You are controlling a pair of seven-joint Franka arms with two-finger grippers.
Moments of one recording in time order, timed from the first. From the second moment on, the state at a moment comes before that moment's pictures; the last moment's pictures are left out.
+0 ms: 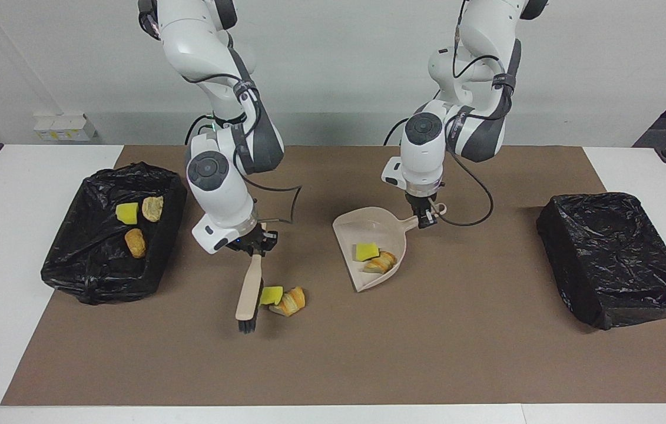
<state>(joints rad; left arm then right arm) -0.02 0.20 -0.52 -1.98 0.28 2.03 0.68 0.12 0.47 0.14 -1.61 0.01 2.02 0.28</state>
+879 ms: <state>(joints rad) -0.02 0.20 -0.52 -1.98 0.28 2.02 0.67 0.16 0.53 0.29 -1.60 0.32 1.97 0.16</state>
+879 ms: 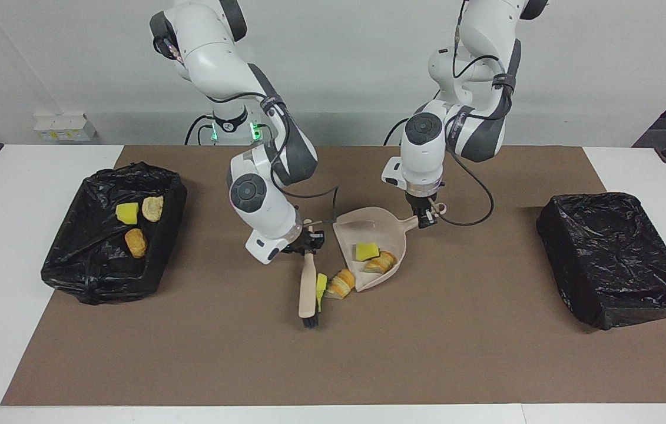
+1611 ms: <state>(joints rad) -0.01 0.20 -0.52 -1.99 0.26 2.02 0.66 0.15 0.43 0.32 -1.60 0.57 1.77 0.11</state>
